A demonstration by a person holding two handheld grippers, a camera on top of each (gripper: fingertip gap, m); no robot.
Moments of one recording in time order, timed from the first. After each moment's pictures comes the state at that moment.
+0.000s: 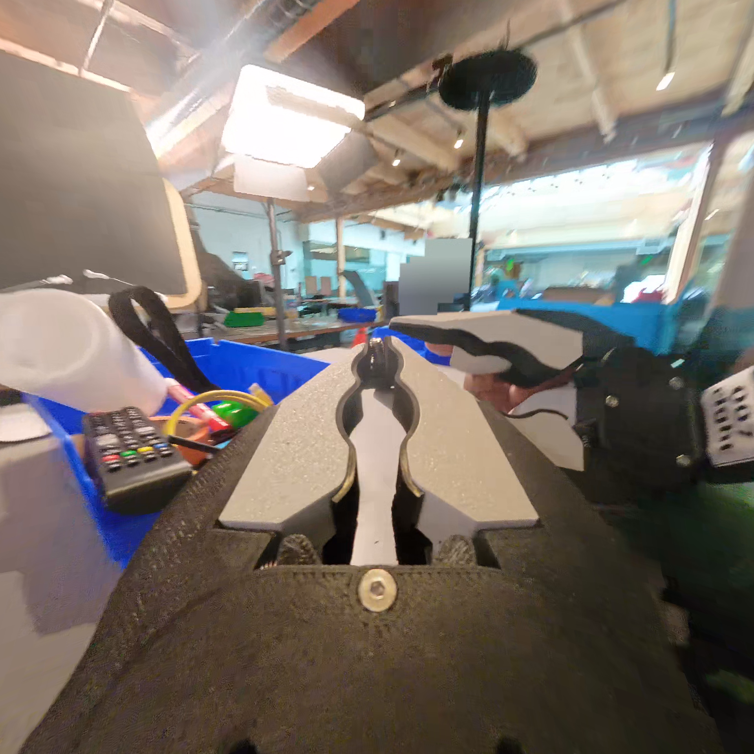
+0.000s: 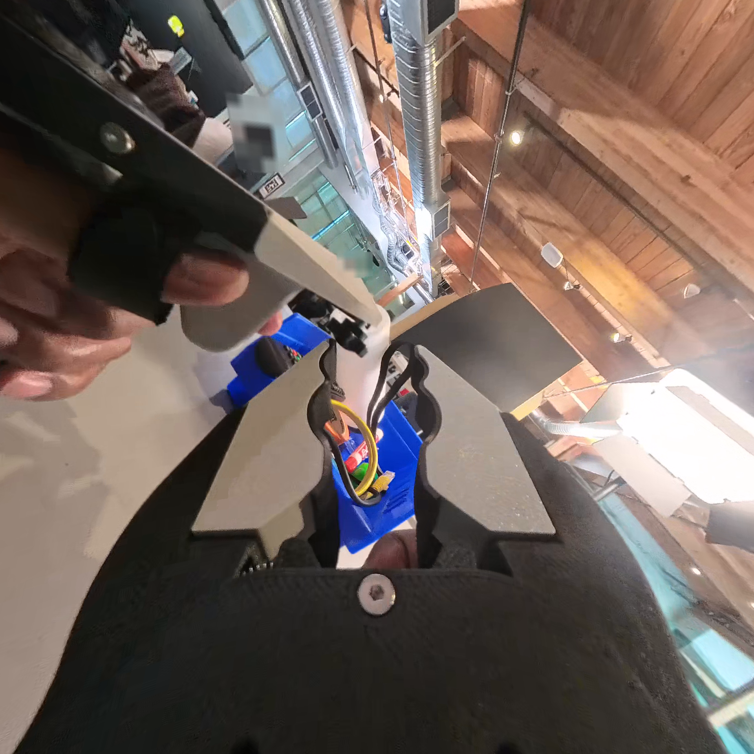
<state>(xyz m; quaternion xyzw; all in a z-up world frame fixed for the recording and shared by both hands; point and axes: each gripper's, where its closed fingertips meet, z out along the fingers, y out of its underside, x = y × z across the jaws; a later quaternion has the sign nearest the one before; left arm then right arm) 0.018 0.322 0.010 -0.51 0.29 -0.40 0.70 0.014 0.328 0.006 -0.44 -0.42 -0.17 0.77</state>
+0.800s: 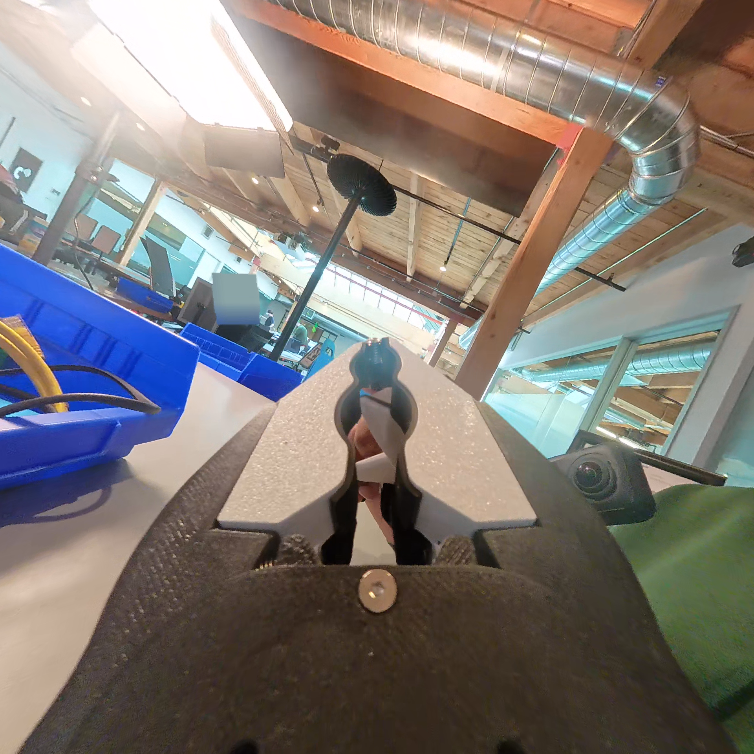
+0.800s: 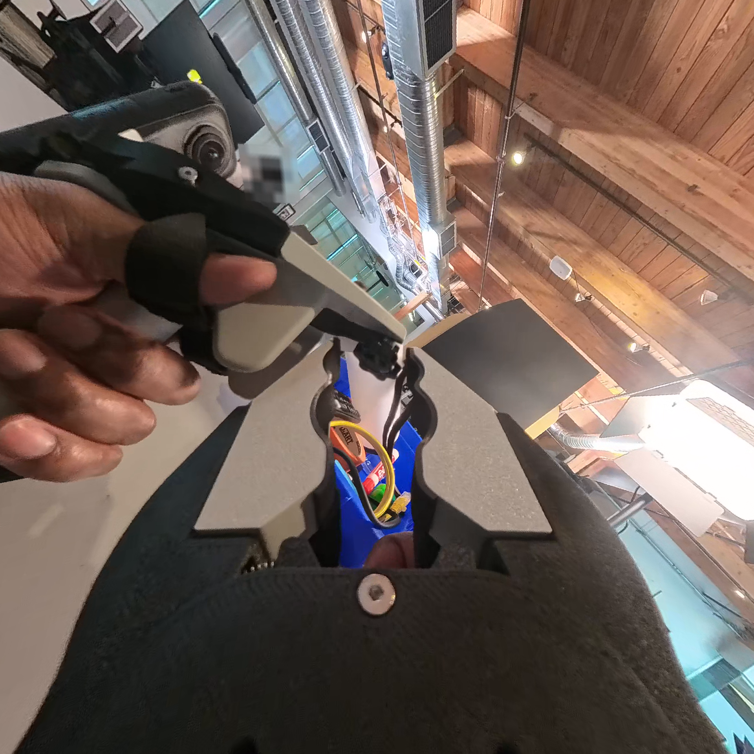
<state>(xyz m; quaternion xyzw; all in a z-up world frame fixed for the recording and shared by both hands) 0.019 0.311 0.019 -0.46 0.20 -0.71 0.50 -0.001 0.318 0.009 -0.43 -0.42 -0.14 0.79</state>
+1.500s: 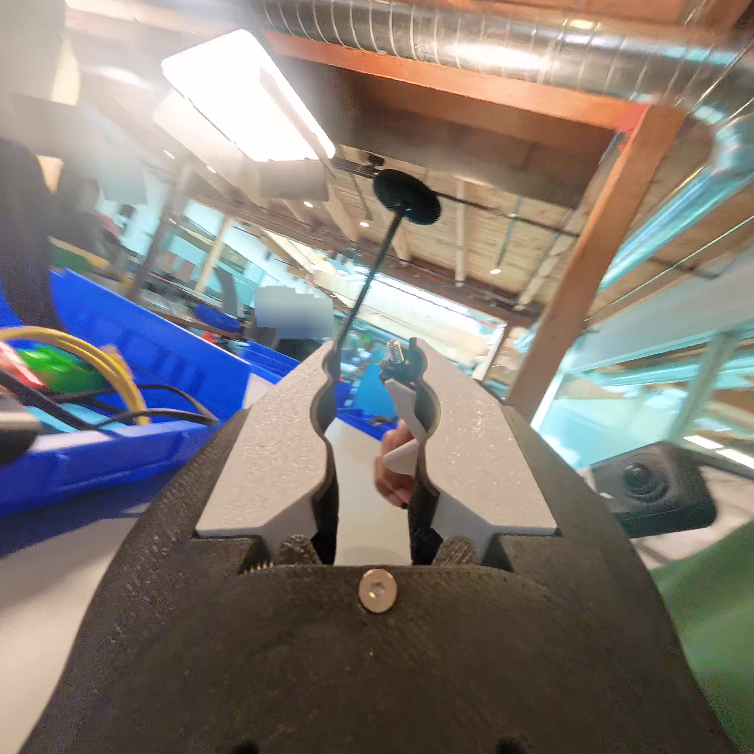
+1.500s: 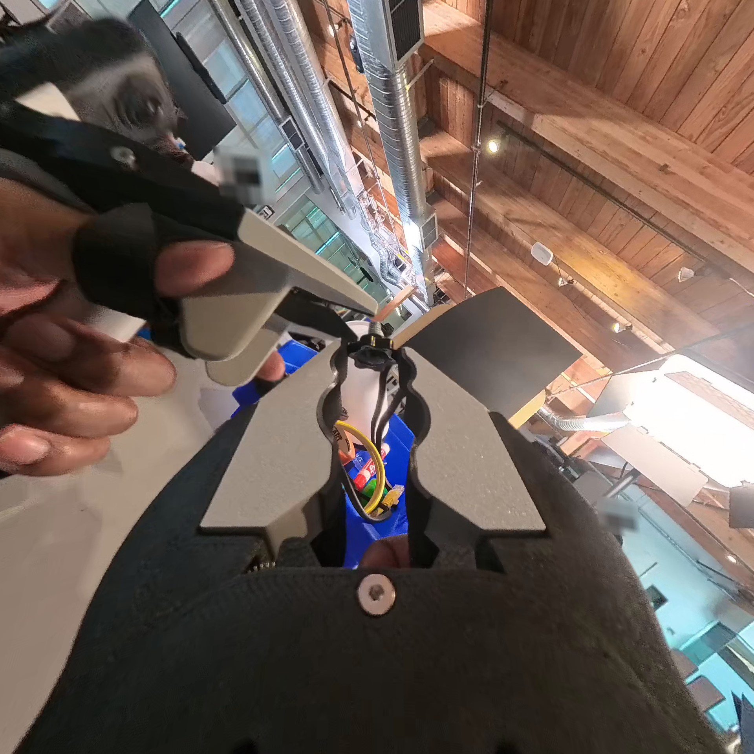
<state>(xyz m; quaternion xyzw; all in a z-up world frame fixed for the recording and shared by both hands) 0.011 0.324 0.020 -0.48 0.18 -0.65 0.56 0.011 0.320 0.019 -0.44 -0.38 -0.14 0.80</state>
